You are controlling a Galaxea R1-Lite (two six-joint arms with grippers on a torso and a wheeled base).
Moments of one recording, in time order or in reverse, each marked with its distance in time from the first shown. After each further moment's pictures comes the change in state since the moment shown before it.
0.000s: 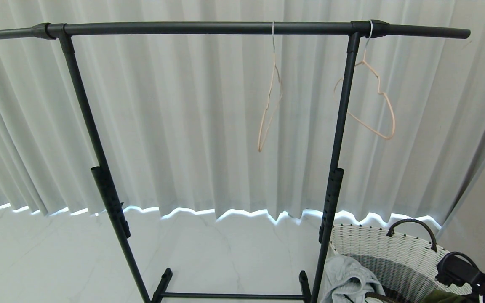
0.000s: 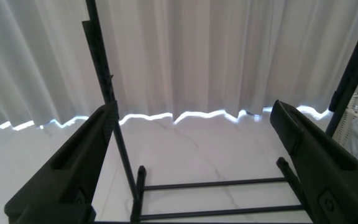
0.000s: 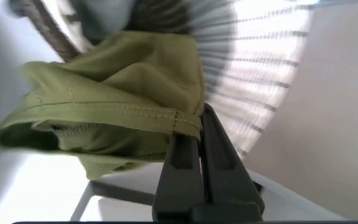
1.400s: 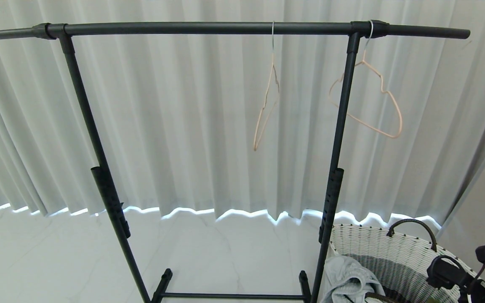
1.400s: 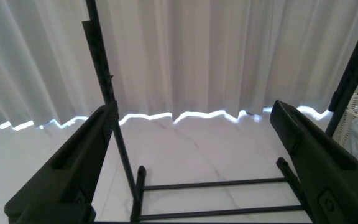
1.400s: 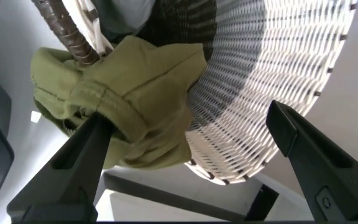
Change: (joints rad) left arm 0.000 0.000 0.000 0.000 0.000 -0.001; right arm -0.015 0.173 -0.048 -0.004 0.070 -0.005
